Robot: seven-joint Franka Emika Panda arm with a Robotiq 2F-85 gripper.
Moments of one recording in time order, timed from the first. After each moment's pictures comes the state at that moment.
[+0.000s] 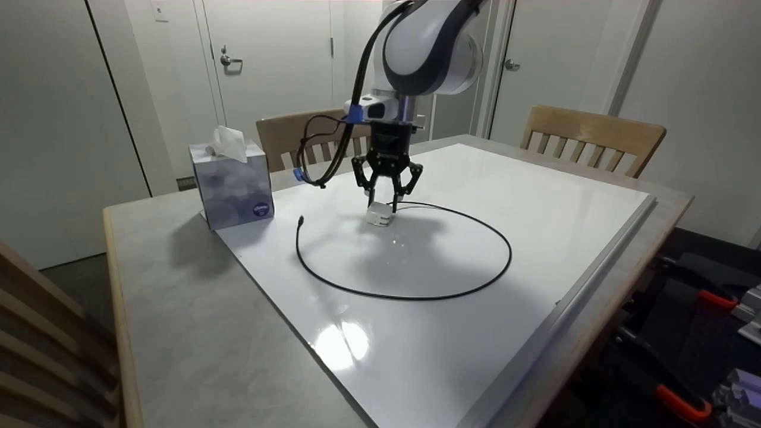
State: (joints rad) arm -0.05 0.68 0.26 -1.88 -0.11 2.55 -2.03
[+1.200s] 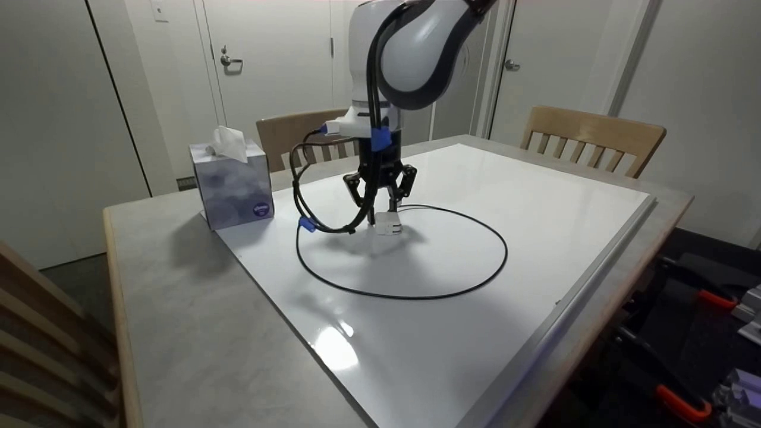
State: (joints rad) arm 0.03 0.68 0.25 -1.88 -0.32 2.47 -2.40
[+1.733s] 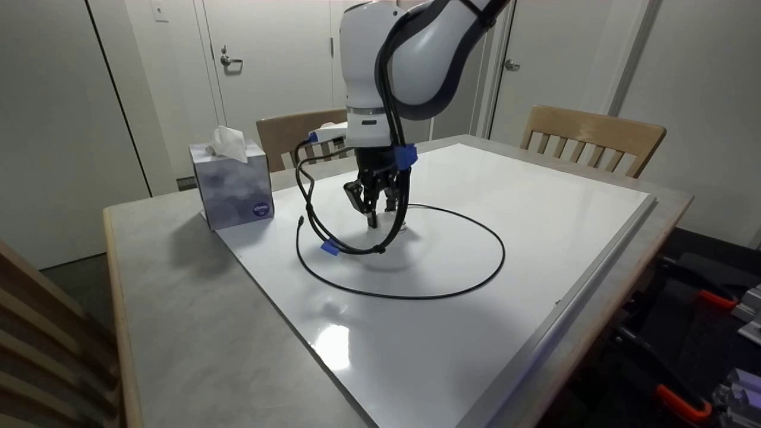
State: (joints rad) arm 0.08 0.67 0.22 -1.88 -0.42 2.48 -2.54
